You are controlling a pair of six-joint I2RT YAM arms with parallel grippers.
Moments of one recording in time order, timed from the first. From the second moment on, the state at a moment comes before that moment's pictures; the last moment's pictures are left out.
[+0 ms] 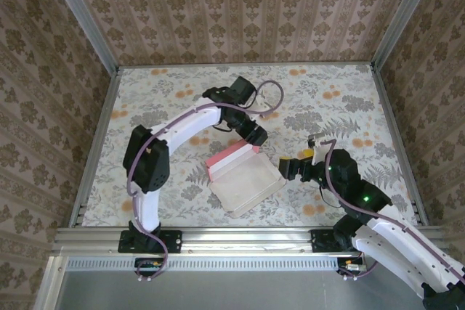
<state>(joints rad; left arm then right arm) -0.78 1.98 1.72 -0.92 0.38 0.14 0.57 0.55 0.48 -0.37 -0.02 0.41</state>
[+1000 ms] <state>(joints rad) -0.81 2.10 1.89 -1.09 0.26 0.12 0.56 0.54 0.48 -0.41 -0.06 0.45</state>
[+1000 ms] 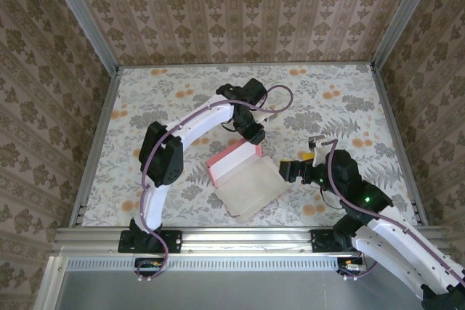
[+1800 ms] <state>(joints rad) -0.48 1.71 1.08 -0.32 0.54 -0.46 0.55 0.89 0.64 -0.50 -0.12 0.62</state>
